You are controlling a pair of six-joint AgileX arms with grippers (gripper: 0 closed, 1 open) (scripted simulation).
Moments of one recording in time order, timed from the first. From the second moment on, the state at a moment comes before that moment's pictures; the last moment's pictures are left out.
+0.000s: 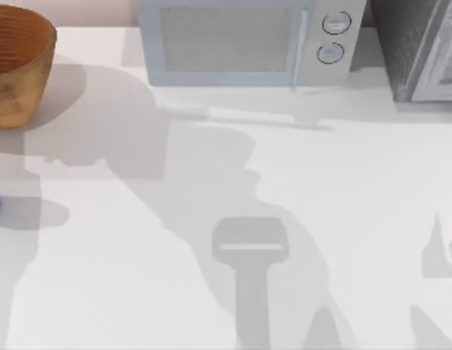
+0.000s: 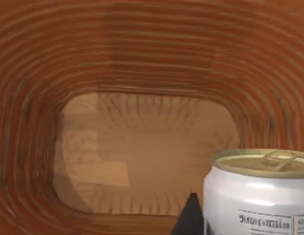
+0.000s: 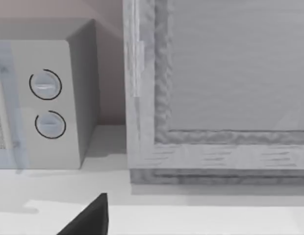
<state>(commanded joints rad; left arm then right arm) 0.18 1.93 1.74 -0.76 0.19 0.10 0.00 0.00 0.00 0.00 0.00 0.00</state>
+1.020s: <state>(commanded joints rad) 0.01 0.13 0.13 -0.05 0.01 0.00 0.00 0.00 0.00 0.00 0.00 0.00</state>
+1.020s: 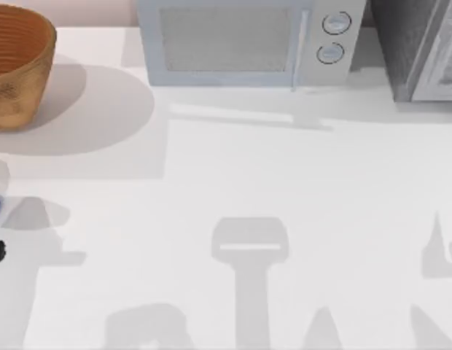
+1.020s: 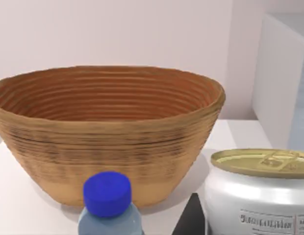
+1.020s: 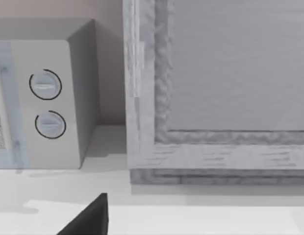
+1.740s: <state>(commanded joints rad) 0.00 0.02 0.01 0.00 0.01 0.00 0.00 0.00 0.00 0.00 0.00 0.00</state>
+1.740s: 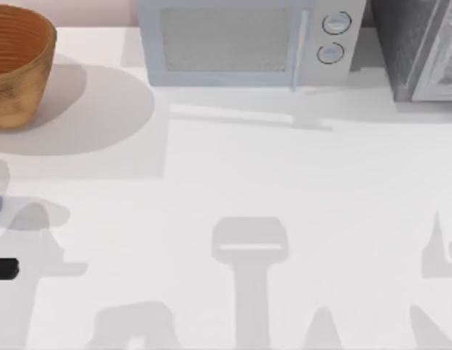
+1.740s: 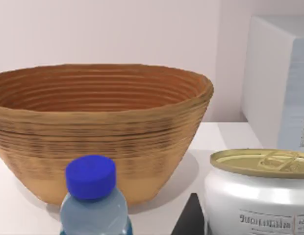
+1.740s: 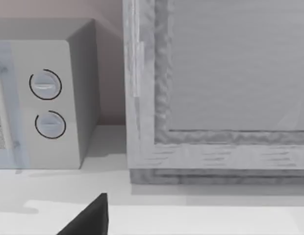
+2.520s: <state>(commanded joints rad) -0.15 0.60 0.32 0.26 0.43 0.02 0.00 0.00 0.00 0.00 0.00 0.00</state>
